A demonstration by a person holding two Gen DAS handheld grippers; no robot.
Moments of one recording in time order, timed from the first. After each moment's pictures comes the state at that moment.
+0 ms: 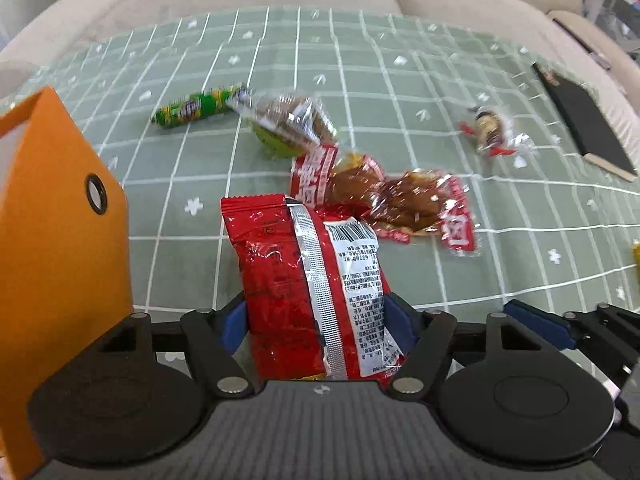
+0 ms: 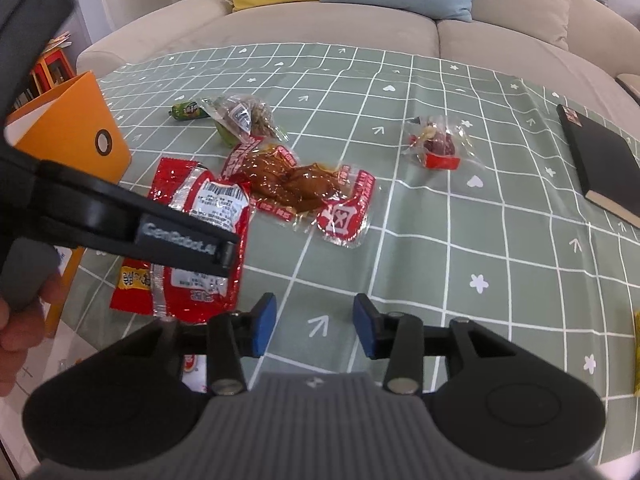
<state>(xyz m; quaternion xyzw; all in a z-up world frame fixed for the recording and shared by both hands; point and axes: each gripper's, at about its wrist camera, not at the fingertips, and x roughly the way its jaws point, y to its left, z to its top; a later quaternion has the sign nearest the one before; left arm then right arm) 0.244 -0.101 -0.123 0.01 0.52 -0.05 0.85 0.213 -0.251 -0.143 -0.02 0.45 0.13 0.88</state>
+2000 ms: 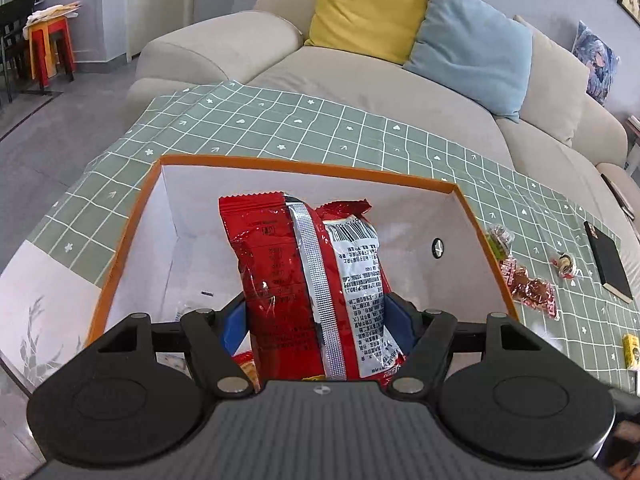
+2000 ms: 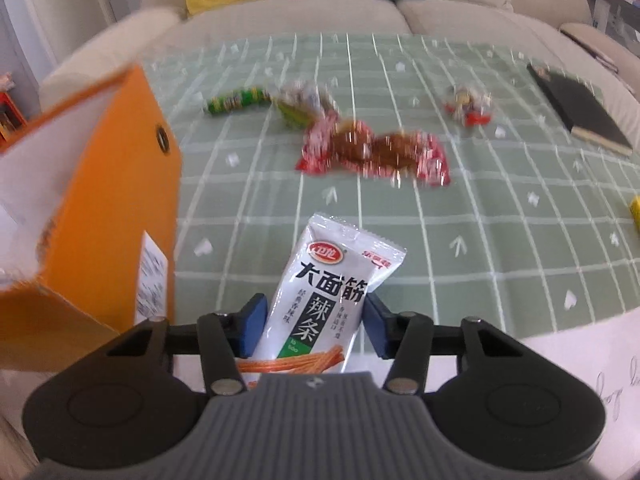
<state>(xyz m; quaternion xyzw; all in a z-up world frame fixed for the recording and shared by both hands) 0.134 0.154 -0.025 -0.11 0.42 0.04 0.90 0.155 -0.142 -0.103 0.04 0.45 0.03 0.89</state>
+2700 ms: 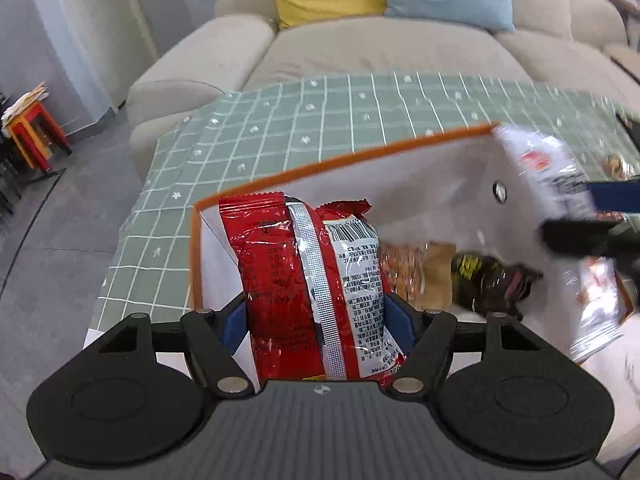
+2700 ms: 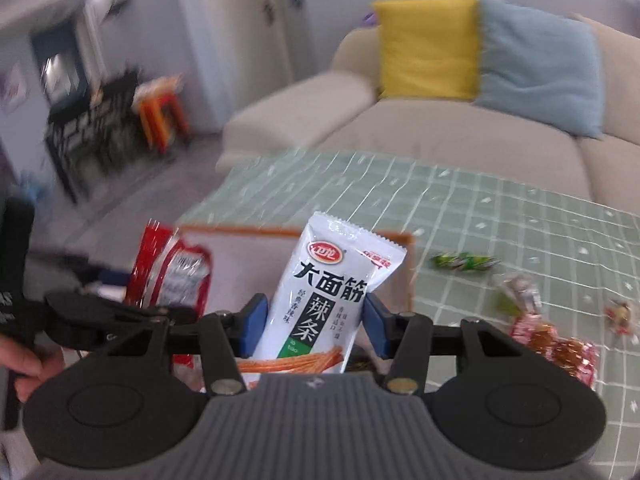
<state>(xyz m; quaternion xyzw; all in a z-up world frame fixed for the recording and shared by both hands) 0.162 0.164 -0.028 0.08 0.47 0.03 0.88 0.184 -0.012 0.003 -0.02 0.38 0.28 0.88</state>
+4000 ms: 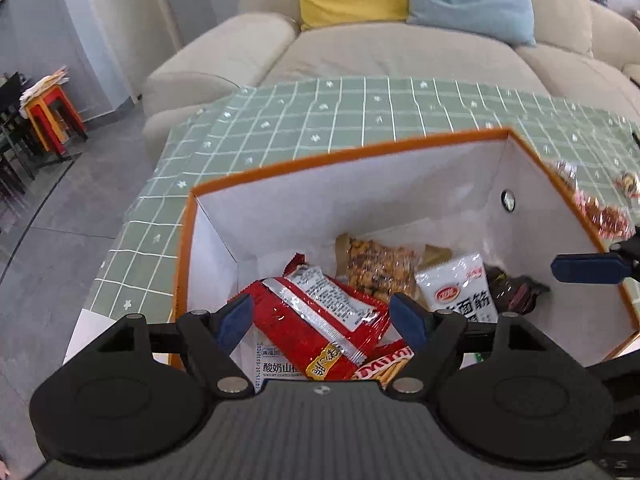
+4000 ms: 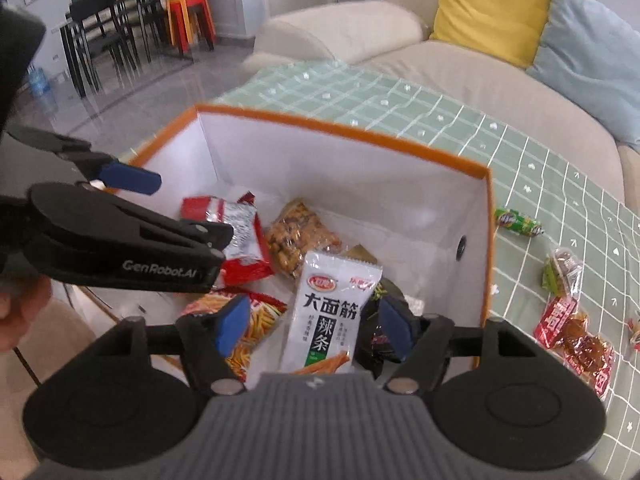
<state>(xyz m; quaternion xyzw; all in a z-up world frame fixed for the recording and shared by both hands) 0.156 0.154 -0.033 0.05 0.45 0.07 0.89 0.175 0.020 -0.034 -0.11 0.42 0.30 0.85</state>
